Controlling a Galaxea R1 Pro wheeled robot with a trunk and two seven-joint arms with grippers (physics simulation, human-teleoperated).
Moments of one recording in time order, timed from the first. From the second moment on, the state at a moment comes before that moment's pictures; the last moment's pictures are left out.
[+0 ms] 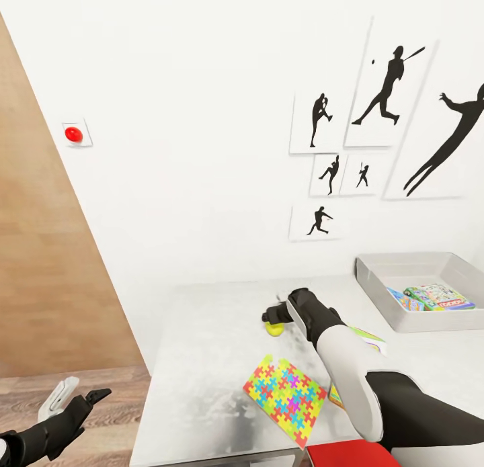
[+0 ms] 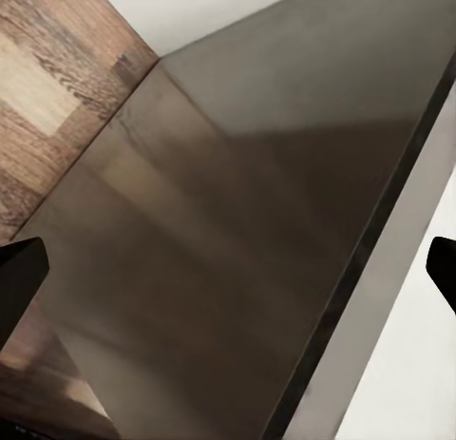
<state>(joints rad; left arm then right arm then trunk) -0.03 0.29 0.31 -1.34 1.23 0.80 0.24 -1.01 0.17 -0.07 -0.36 0.24 0.67 0.14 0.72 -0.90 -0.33</state>
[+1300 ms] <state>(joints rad) -0.03 0.29 0.31 -1.34 1.23 0.80 0.24 -1.01 0.17 -0.07 -0.36 0.24 0.68 0.17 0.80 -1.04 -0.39</state>
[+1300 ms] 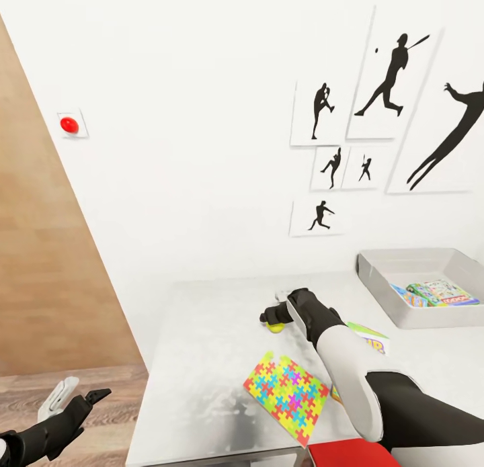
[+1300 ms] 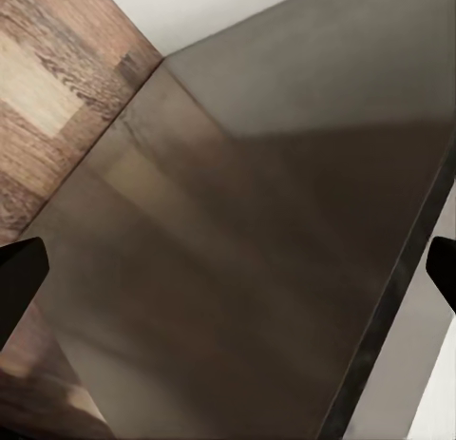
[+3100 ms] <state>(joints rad) -0.01 0.28 0.31 -1.34 1.23 0.79 0.23 -1.01 0.17 -0.07 -0.37 0.25 0.68 0.17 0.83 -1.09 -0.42</state>
